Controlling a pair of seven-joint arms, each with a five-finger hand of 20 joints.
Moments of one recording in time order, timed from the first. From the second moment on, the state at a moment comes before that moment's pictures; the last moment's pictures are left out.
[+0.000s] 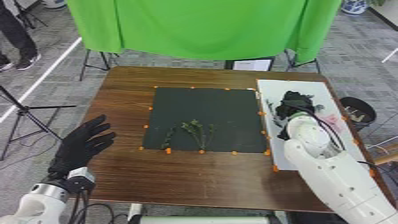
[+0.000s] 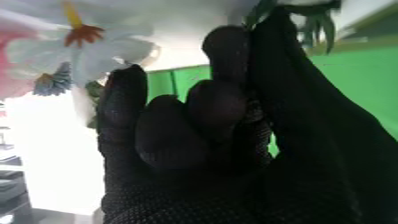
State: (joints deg) left arm 128.3 -55.1 -101.5 -116.7 38.0 0.6 6.0; right arm -74.5 -56.2 62.1 -87.1 -133.3 -0.2 37.0
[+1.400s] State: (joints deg) left arm 127.9 -55.0 -101.3 -116.5 38.0 0.4 5.7; right arm -73.7 -56.7 60.9 -87.7 -136.2 -6.4 37.4
